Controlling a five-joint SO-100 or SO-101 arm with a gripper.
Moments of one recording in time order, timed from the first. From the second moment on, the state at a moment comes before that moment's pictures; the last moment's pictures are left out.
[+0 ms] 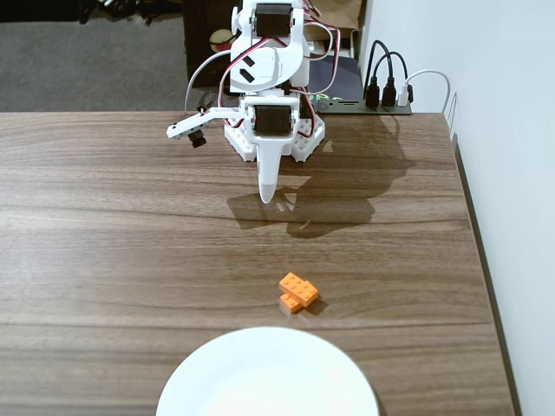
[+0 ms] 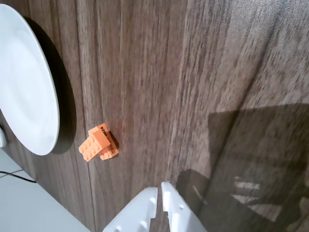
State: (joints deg) arm 3.1 188.4 167.7 72.3 -7.0
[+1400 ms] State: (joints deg) arm 4.1 188.4 167.7 72.3 -2.7
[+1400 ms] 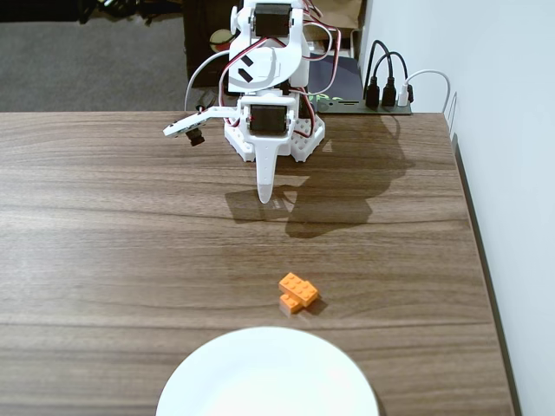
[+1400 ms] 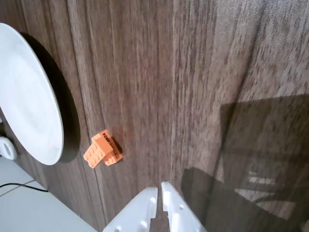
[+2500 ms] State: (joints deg) arm 3.2 177.2 167.7 63.8 -8.7
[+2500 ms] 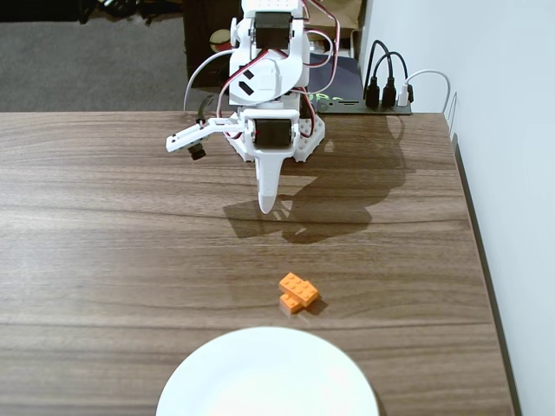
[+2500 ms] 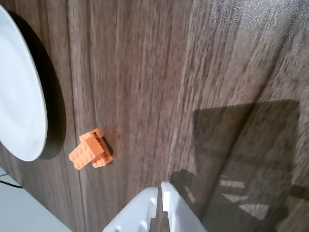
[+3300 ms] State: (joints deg) arm 0.4 169.0 166.5 60.6 -28.3
